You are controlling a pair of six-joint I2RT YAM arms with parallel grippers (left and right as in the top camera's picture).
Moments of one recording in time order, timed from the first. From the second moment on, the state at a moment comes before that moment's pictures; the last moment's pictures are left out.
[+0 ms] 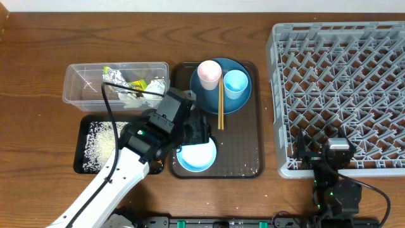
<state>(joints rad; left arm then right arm) -0.56 1.23 1.00 -0.76 0.19 -0.65 0.02 0.01 0.01 -0.07 0.03 -0.04</state>
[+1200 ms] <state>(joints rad) -0.56 1.23 1.00 -1.06 0.02 -0.61 0.02 0.01 0.01 -0.07 0.03 -0.04</state>
